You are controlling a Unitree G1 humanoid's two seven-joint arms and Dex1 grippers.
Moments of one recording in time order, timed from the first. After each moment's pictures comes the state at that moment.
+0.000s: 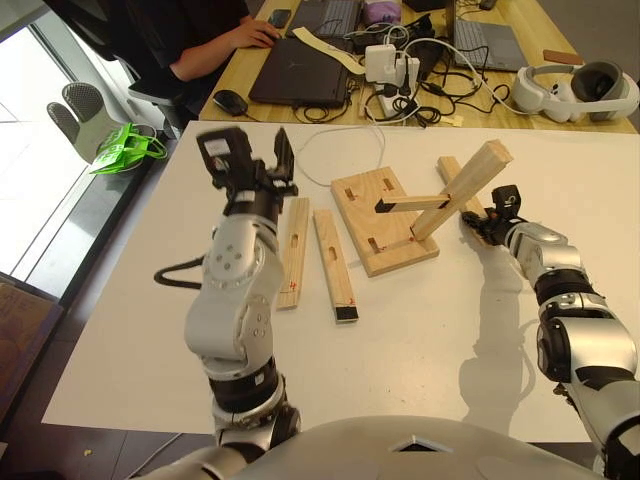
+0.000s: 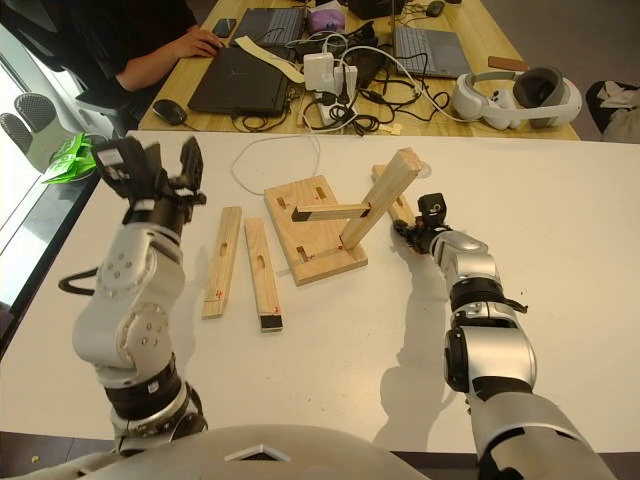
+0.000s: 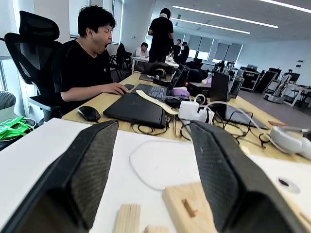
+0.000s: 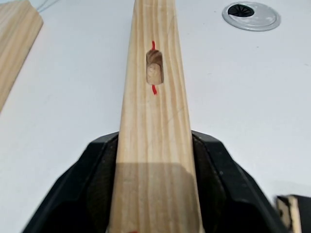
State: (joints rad) left arm -0.10 -0.06 0.00 -0.70 -0.13 0.79 0.18; right arm -0.65 -0.38 -0.11 1.00 0.13 0.21 0.49
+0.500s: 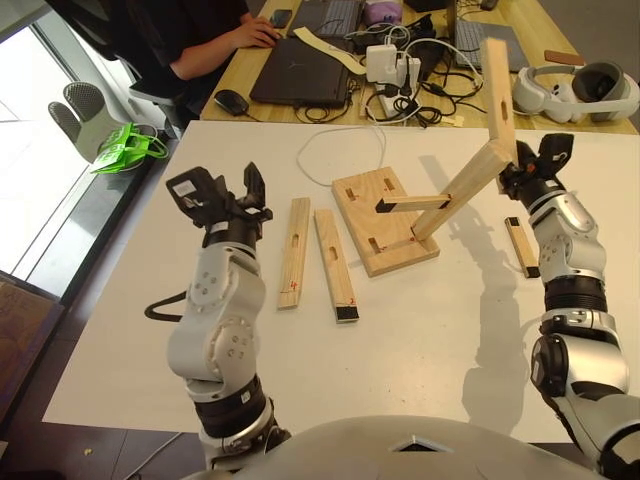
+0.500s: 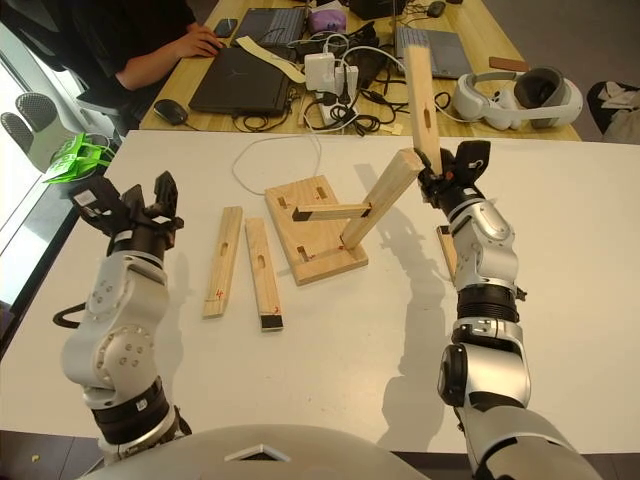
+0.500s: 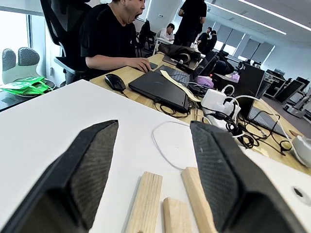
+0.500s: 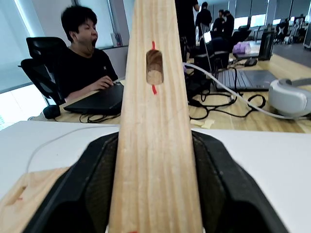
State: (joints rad) left arm -0.15 -0.06 0.25 -0.69 -0.41 0.79 0.28; right arm -0.56 -0.32 -0.27 0.51 0.33 0.08 0.51
